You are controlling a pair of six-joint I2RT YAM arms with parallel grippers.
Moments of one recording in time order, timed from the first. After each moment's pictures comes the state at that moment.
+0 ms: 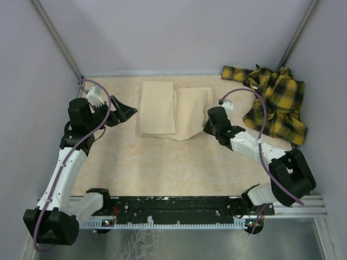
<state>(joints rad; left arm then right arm) -0.08 0.98 0.92 -0.24 0.49 -0.57 0.55 1.40 0.86 -0.11 0.31 0.71</state>
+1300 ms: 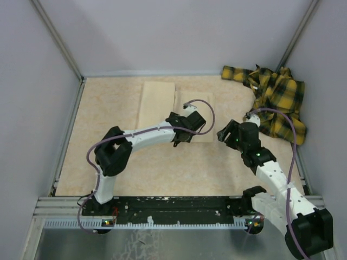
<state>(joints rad) -0.96 1.97 1.50 -0.59 -0.66 -0.43 0.31 0.85 0.55 -0.26 0.10 0.71</state>
